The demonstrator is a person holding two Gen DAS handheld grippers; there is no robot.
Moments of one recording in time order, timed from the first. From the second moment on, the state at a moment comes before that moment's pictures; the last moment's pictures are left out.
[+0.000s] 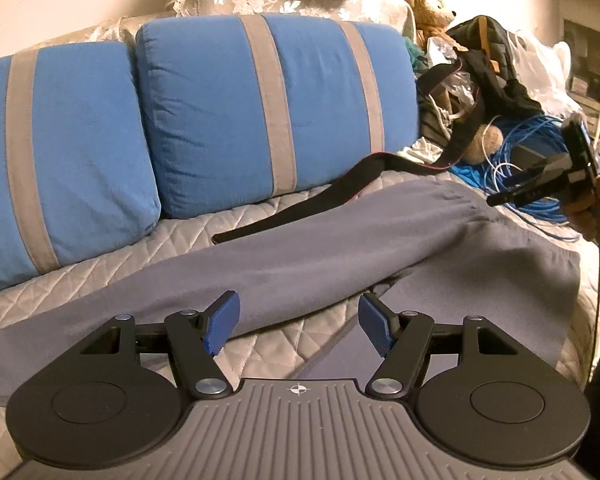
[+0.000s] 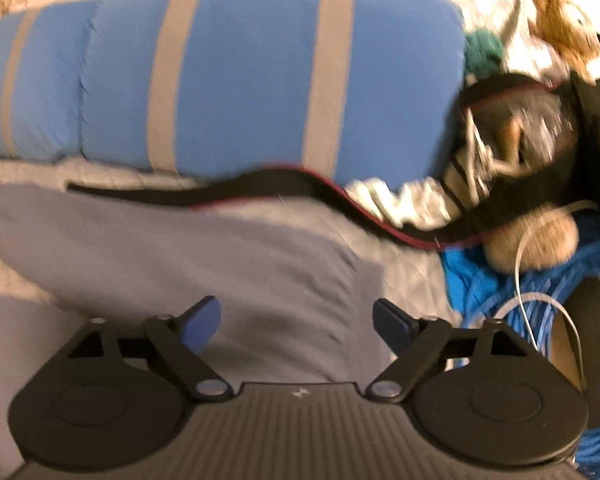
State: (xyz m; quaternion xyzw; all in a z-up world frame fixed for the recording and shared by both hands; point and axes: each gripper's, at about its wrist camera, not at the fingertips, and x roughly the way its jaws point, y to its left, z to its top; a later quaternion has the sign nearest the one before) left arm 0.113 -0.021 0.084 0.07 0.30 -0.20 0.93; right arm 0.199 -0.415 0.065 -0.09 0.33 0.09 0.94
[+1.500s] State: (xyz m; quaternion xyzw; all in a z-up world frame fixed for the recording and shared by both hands) left arm 0.113 0.143 0.061 -0.06 0.29 0.06 0.95; right arm 0.181 -0.123 0.058 -0.04 0.33 0.30 0.89
